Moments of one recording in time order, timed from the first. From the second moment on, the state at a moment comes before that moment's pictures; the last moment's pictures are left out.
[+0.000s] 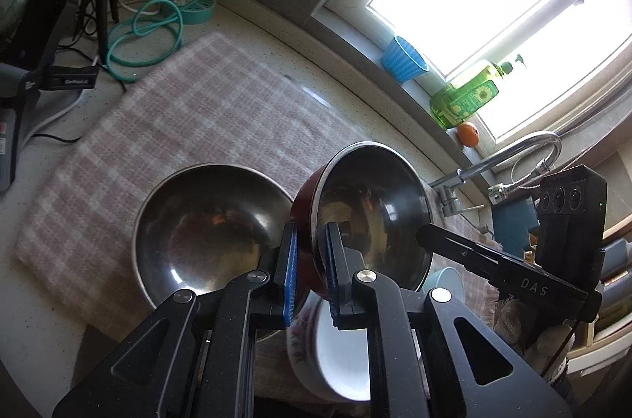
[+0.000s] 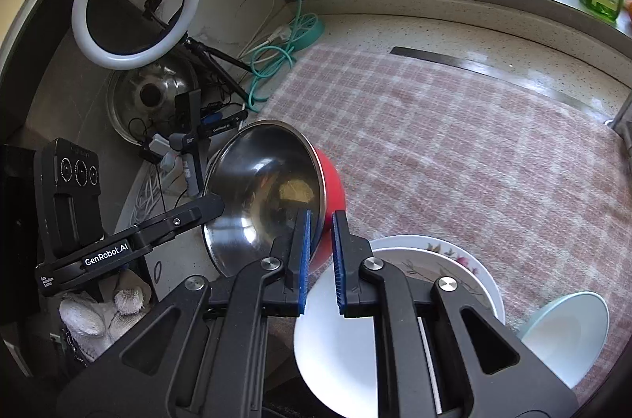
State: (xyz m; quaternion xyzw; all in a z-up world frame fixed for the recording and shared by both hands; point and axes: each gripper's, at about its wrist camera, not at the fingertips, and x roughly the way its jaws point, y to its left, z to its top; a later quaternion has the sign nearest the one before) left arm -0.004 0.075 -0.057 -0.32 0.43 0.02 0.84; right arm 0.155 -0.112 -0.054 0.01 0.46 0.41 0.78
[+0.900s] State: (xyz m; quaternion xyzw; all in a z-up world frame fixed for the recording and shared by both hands) left arm -0.027 0.125 -0.110 -0.32 0.49 0.08 0.81; right arm 0.150 -0.019 -0.119 -0.08 0.51 0.40 0.75
